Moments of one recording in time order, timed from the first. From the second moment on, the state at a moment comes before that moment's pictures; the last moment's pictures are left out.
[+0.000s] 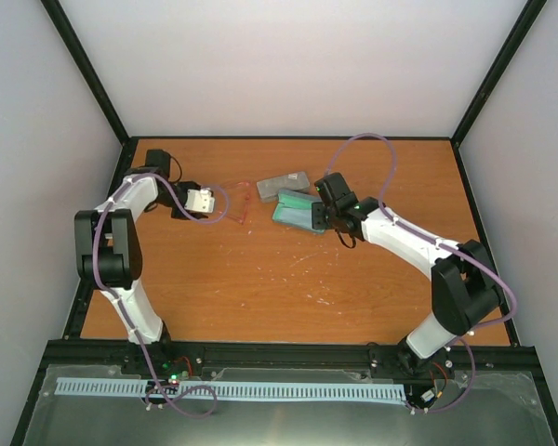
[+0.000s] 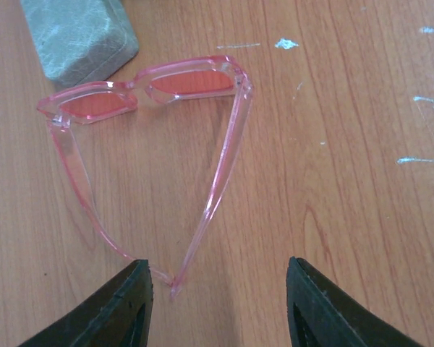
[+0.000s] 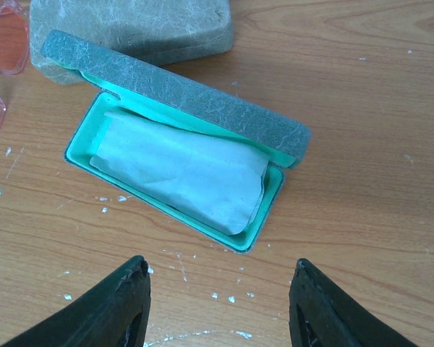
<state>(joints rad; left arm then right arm) 0.04 1.83 1.33 -0.76 0.57 1.77 0.60 1.58 1.13 -0.48 0.18 0.43</state>
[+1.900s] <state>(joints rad) -0.20 1.81 1.27 -0.92 0.53 1.77 0.82 1.89 1.51 -0.47 0.05 0.41</state>
